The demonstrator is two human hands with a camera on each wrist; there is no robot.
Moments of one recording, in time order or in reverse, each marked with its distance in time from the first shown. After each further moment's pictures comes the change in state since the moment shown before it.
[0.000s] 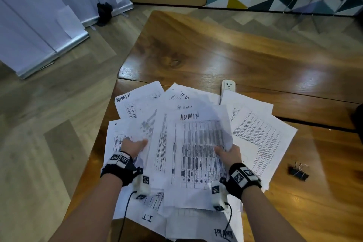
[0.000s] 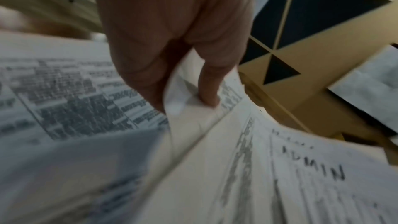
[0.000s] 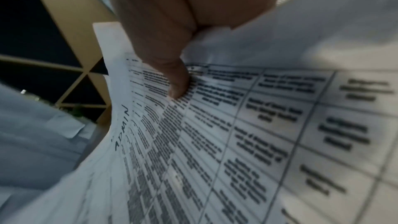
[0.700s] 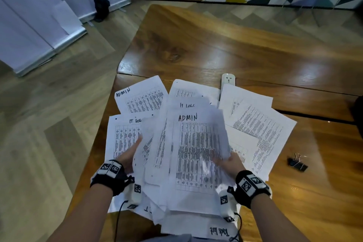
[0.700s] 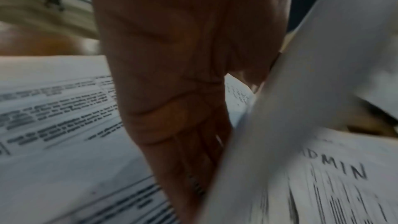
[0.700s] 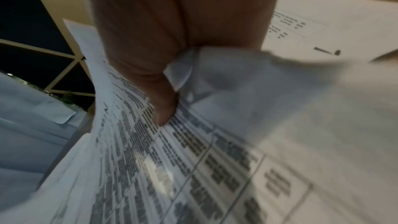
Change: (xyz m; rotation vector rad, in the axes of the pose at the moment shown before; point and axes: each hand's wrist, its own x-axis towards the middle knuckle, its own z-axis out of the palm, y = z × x) left_hand -0.039 -0.012 -0.021 -0.207 -0.507 -0.289; right_hand -0.033 0.027 -0.014 -0.089 -0.234 0.133
